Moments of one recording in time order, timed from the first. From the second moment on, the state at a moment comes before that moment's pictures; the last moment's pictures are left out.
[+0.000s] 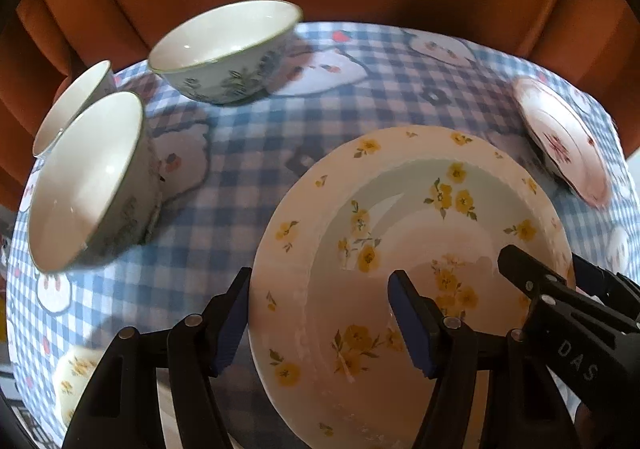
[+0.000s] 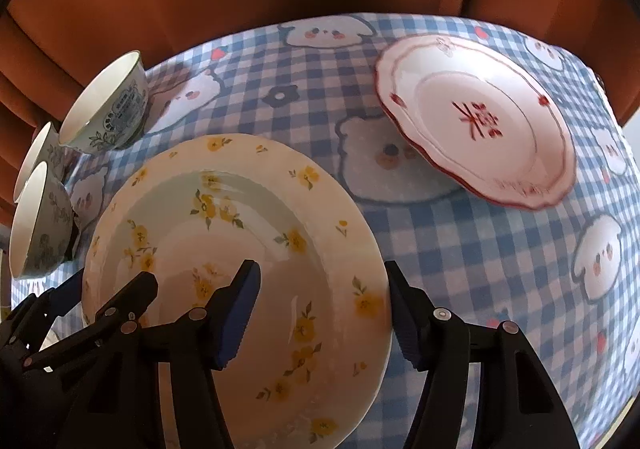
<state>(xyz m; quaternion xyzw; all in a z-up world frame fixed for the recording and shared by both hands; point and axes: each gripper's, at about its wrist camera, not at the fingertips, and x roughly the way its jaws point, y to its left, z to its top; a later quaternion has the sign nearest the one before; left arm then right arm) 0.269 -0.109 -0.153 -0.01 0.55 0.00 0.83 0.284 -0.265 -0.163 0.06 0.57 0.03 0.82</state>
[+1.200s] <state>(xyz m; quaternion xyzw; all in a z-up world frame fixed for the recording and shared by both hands) 0.216 -0.165 -0.155 -0.02 0.58 0.02 0.81 0.219 -0.330 -0.168 0.10 0.60 0.04 0.79</state>
